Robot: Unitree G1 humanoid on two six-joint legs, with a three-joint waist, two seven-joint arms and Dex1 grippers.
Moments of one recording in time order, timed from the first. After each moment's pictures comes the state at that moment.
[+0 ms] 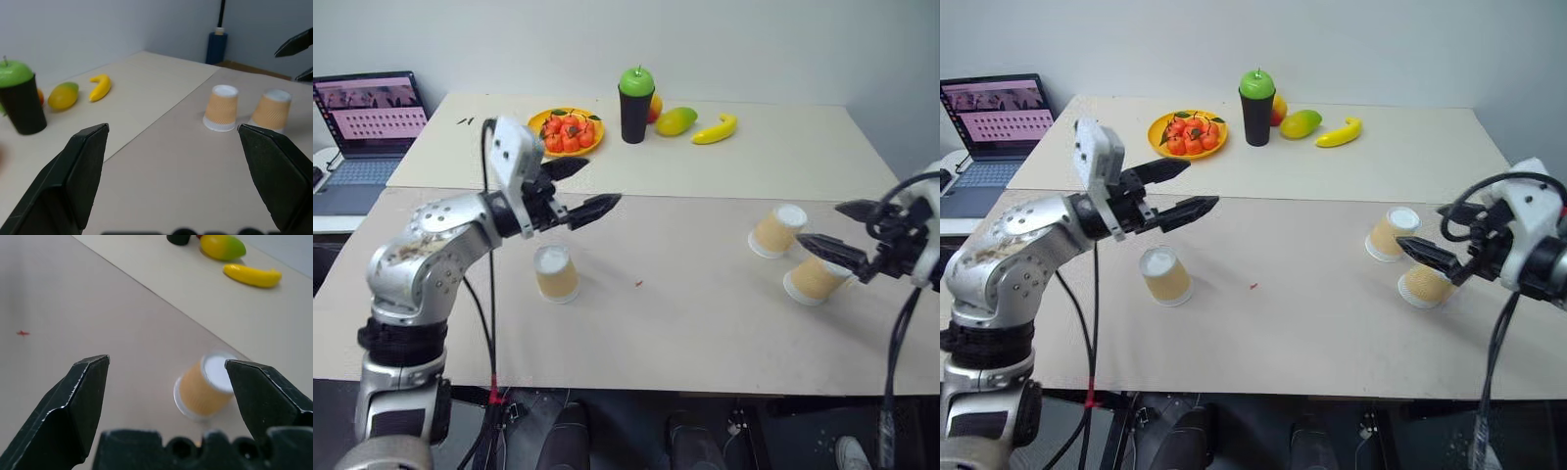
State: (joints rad) left arm -0.73 0.61 0.05 -0.25 -0.65 0.74 -0.71; right arm -0.11 -1.02 -0.59 -0.44 0.60 0.88 0.80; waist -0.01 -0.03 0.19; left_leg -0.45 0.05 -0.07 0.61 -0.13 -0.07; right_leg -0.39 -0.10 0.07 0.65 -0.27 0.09
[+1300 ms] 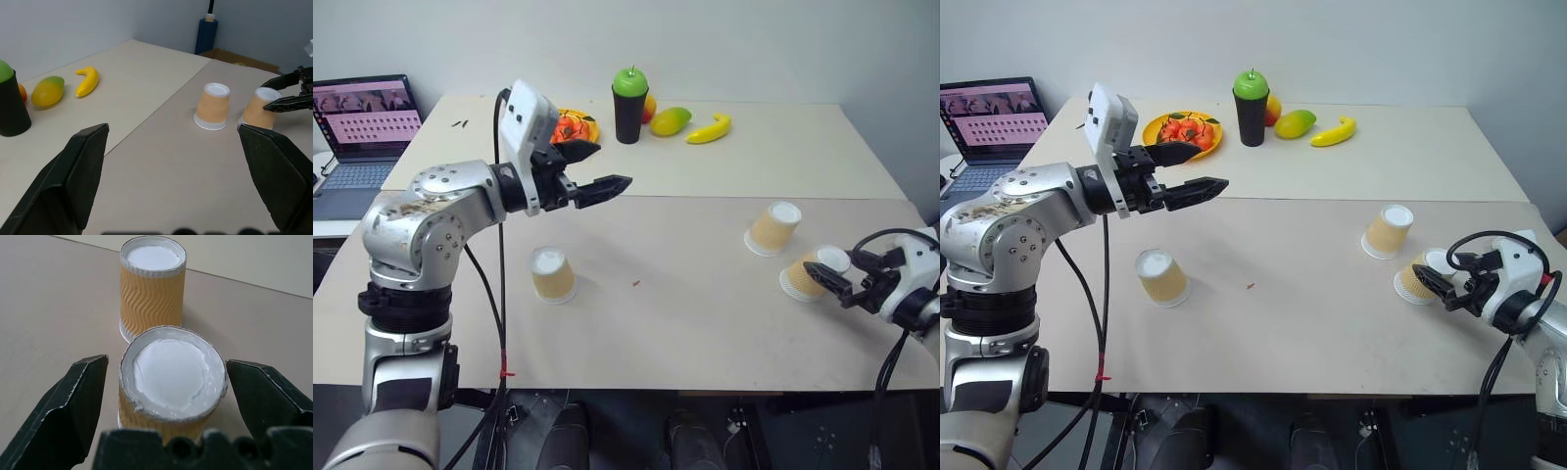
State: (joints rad) left arm -0.84 0.62 0.07 -0.23 -0.64 0.93 -0.71; right arm -0.12 -0.78 -0.45 -0.04 0.43 0.54 0.72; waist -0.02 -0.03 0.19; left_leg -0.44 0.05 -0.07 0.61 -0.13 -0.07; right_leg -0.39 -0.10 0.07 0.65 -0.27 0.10
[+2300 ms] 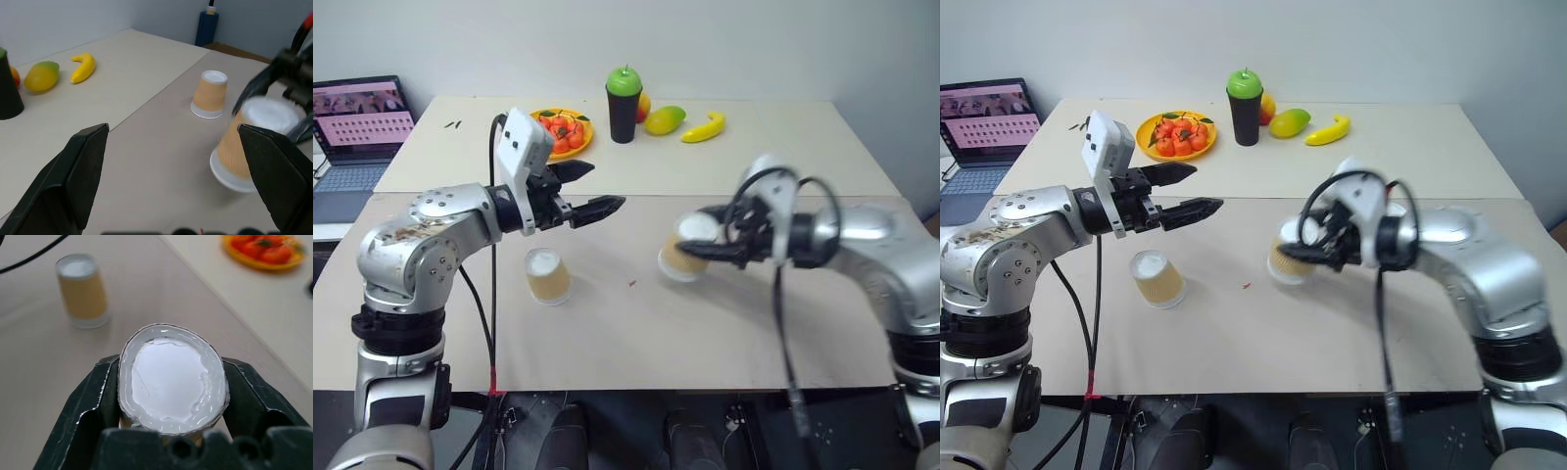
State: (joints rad) left arm -0.73 0.64 0.10 -0.31 -0.67 0.93 -0.67; right arm -0.68 -0.79 0.17 -0.33 0.52 0.84 0.81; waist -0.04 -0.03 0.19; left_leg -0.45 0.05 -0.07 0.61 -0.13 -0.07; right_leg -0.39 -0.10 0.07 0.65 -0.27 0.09
